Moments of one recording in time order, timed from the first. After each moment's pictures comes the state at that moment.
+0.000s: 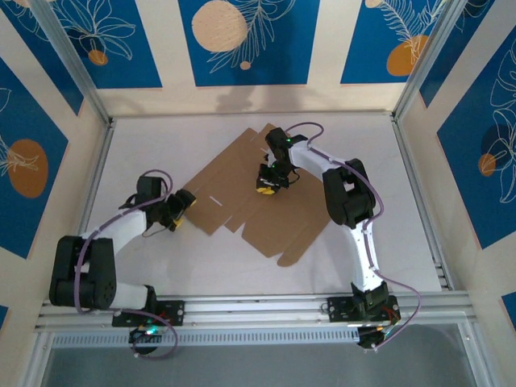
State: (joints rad) left arm -0.08 1.39 0.63 -0.22 0.37 -0.96; right arm 0.47 2.25 1.78 -0.91 -0.44 0.56
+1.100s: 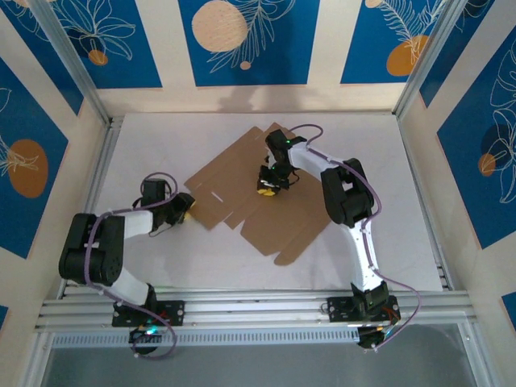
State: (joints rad) left arm -0.10 1.59 0.56 0.16 0.39 -1.07; right arm 0.47 2.27 1.77 -0.89 -0.43 0.56
